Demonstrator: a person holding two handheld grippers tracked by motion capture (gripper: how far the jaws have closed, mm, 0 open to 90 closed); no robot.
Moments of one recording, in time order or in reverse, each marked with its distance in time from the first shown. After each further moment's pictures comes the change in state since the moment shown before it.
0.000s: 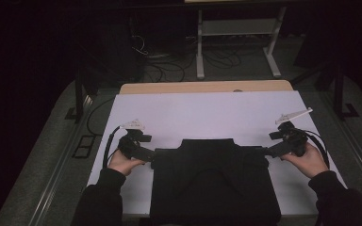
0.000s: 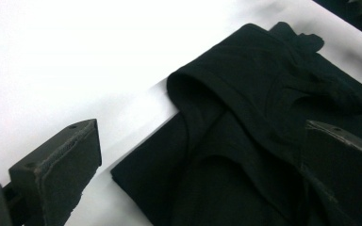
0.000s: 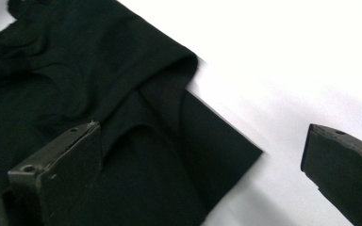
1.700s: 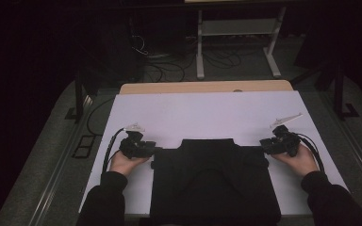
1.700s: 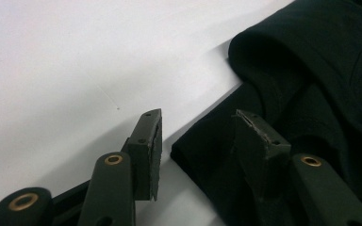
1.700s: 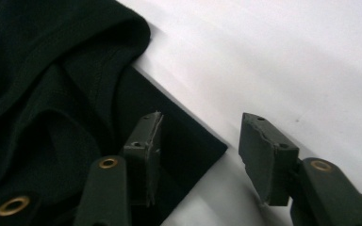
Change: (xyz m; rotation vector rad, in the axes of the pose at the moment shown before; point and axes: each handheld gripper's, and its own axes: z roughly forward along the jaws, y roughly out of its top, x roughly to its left) left arm 0.032 -0.023 0.025 0.055 0.073 -0.043; right arm -0.027 -0.016 0.038 0.032 -0.029 -0.003
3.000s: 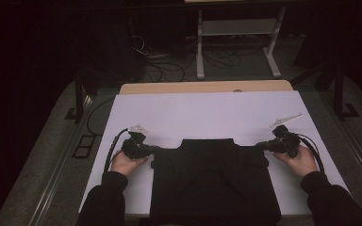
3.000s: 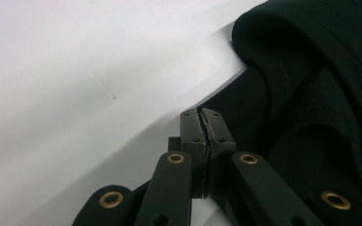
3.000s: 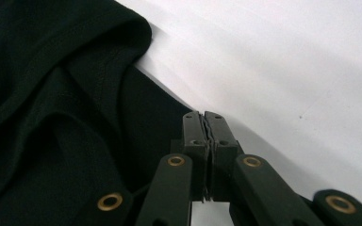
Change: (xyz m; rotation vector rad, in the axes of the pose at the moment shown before) left arm -0.004 0.000 0.005 0.050 0.030 0.023; right arm 0.003 0.001 -0.002 -0.003 -0.015 0.022
